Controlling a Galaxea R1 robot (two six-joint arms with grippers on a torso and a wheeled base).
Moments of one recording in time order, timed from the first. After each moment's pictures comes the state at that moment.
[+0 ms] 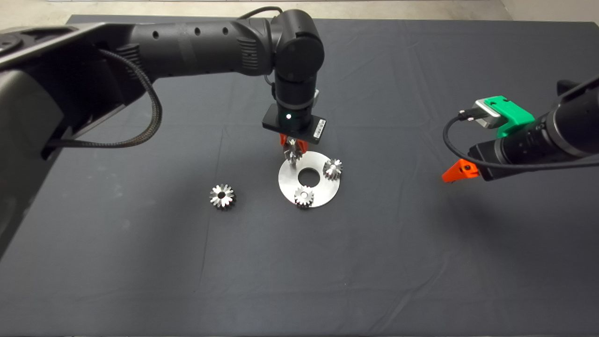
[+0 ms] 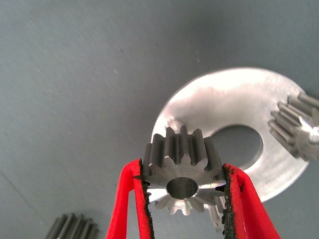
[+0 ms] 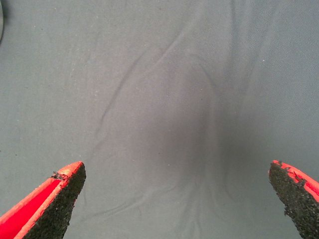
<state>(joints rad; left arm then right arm) -0.49 2.94 -1.53 0.26 1.51 -1.07 0.58 2.15 -0.66 -0.27 -1.53 1.32</state>
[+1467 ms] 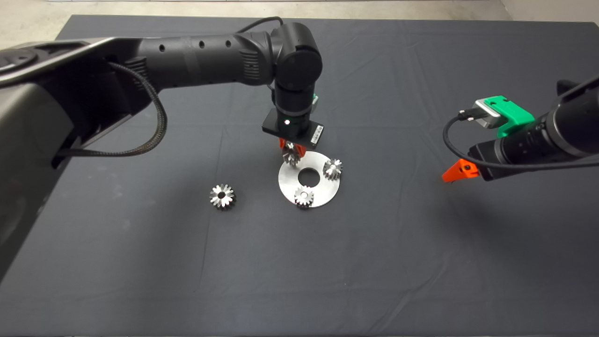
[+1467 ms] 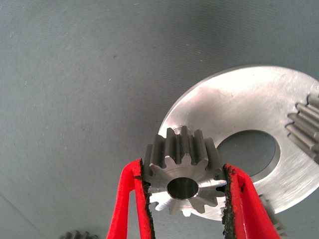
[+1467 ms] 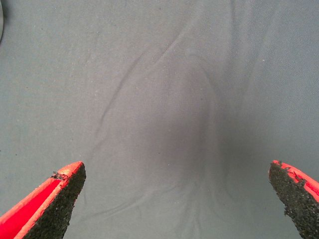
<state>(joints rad) -0.45 2.95 -1.55 0.29 1.51 -0.97 0.58 2.15 -0.66 -0.27 -1.53 1.32</state>
